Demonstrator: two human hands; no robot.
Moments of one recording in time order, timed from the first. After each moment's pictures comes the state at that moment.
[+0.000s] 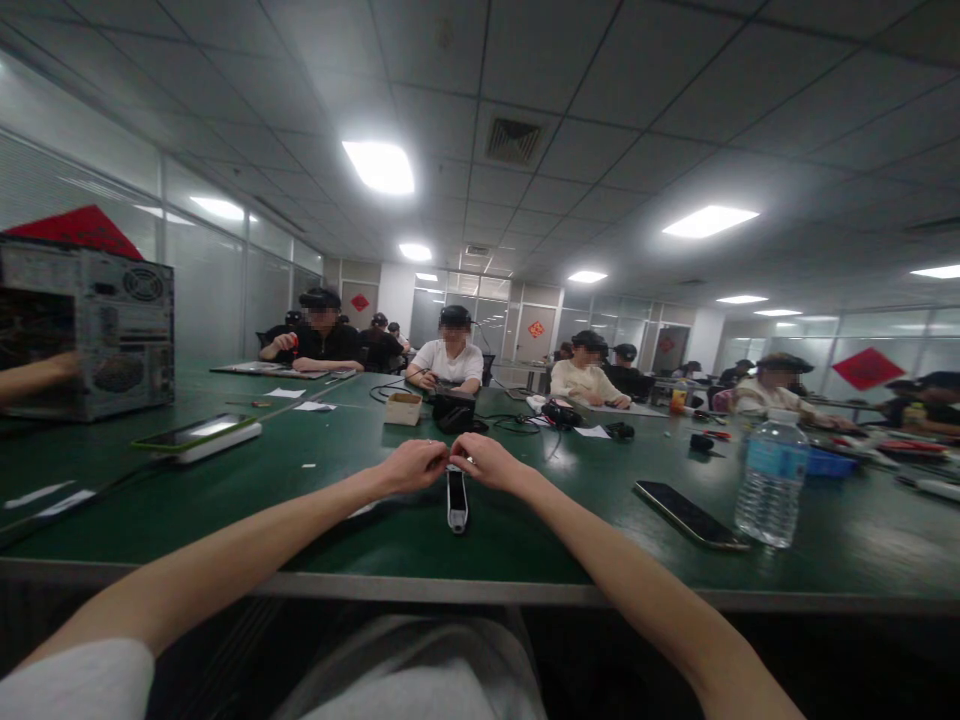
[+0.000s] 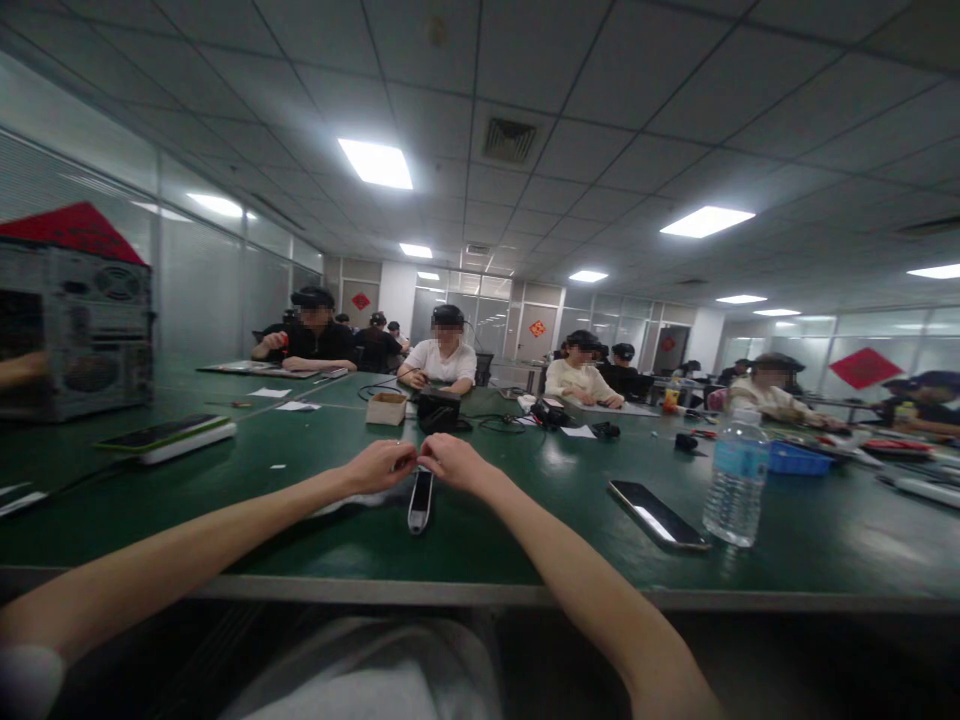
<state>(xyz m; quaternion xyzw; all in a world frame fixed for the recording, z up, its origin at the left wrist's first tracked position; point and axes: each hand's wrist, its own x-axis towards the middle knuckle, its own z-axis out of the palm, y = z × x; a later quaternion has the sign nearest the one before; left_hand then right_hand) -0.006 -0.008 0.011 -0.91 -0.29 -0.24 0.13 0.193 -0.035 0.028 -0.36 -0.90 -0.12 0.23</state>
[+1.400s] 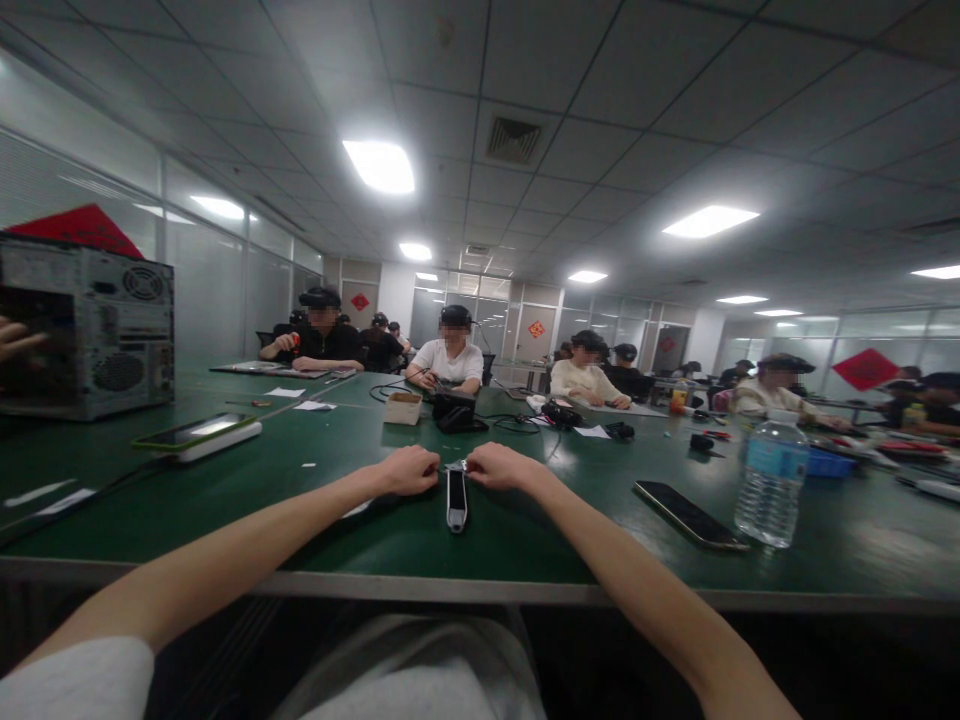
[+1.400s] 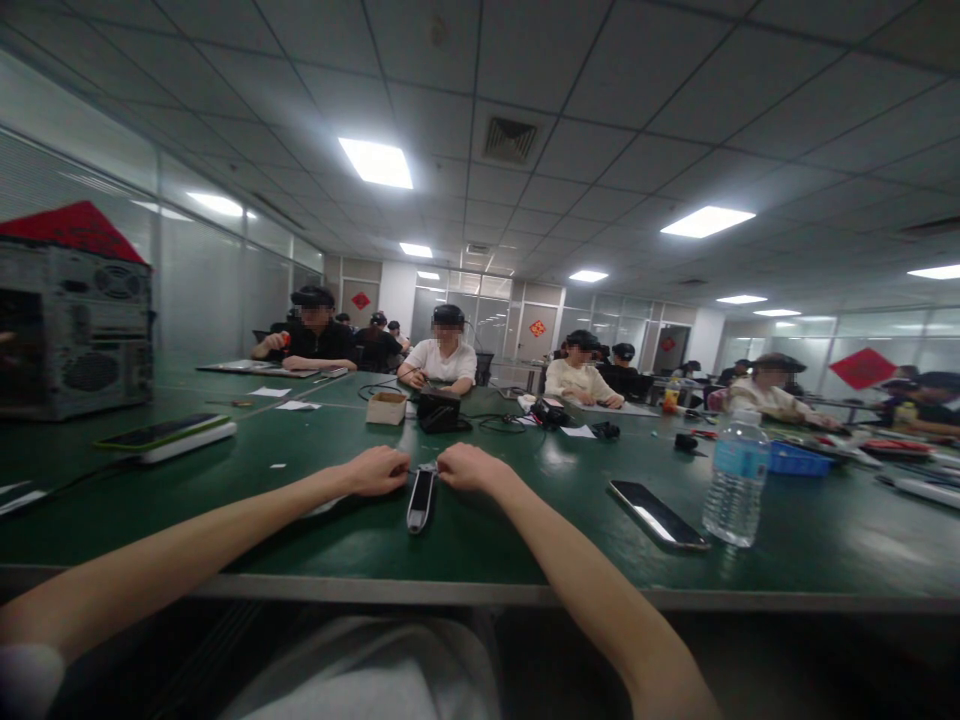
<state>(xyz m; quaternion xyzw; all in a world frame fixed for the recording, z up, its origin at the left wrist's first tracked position) -0.009 -0.016 0.019 -0.91 -0.38 -0.09 0.12 0.205 -0.046 0.042 -0.46 -0.88 -0.10 -0.01</state>
